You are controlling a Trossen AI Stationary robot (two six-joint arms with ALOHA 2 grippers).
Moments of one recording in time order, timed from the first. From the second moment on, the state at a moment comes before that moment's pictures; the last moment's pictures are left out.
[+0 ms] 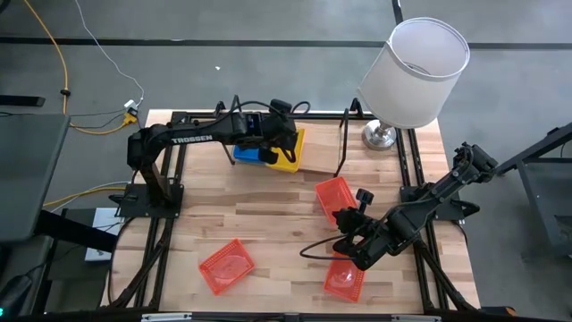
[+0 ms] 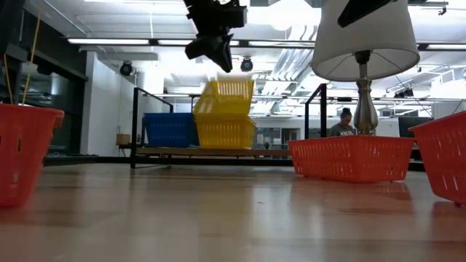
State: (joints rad) left arm 0.32 1.77 1.68 -0.83 -0.51 0.80; right arm 0.65 1.52 1.26 -0.96 0.81 0.76
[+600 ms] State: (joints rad) left arm 0.32 1.75 1.68 -0.85 -0.49 0.53; right arm 0.64 1.52 1.26 -0.96 0.87 0.79
